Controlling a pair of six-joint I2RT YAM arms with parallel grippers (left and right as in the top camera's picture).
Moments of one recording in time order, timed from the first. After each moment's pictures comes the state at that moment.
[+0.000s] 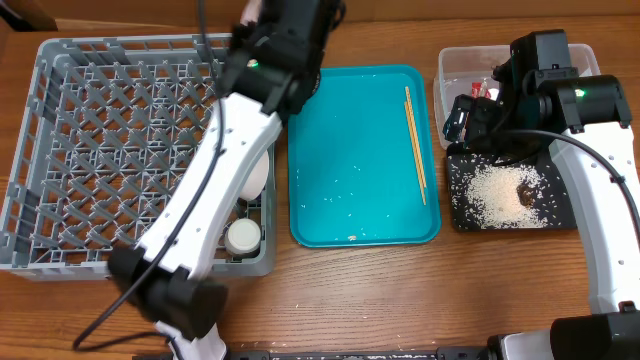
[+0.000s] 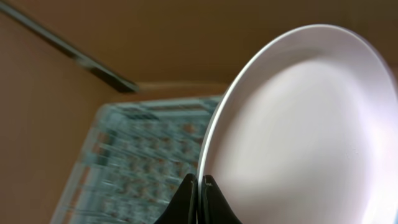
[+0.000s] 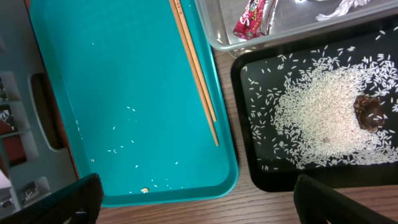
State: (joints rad) left arm -0.46 1.87 2.03 -0.95 -0.87 -0.09; right arm 0.09 1.60 1.65 -1.28 -0.15 0.36
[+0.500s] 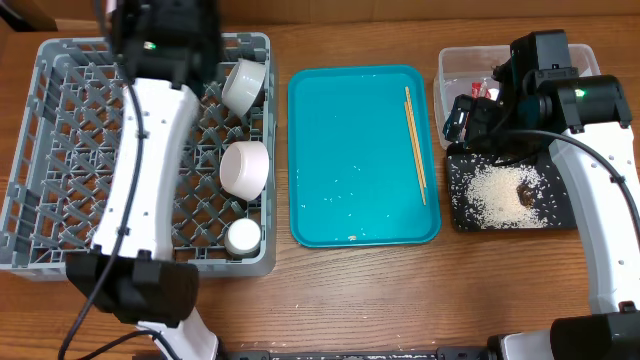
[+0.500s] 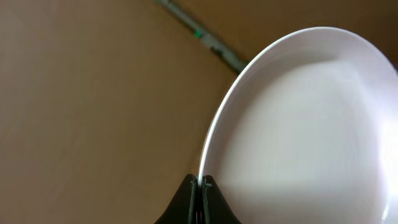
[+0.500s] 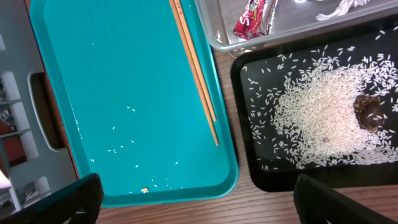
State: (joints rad) left arm -0.13 1.87 2.04 -0.85 -1.02 0.21; right arm 0.09 1.60 1.65 -1.28 -0.15 0.36
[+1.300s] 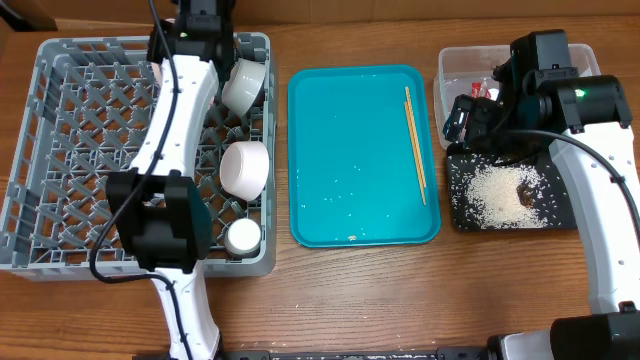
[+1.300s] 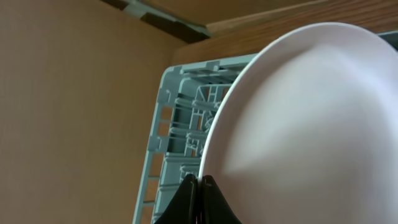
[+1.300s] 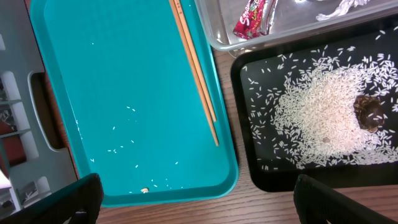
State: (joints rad) left arm -0.10 2.17 2.04 -0.77 -0.91 0.24; right arm 0.09 1.60 1.65 -1.28 -0.15 0.36
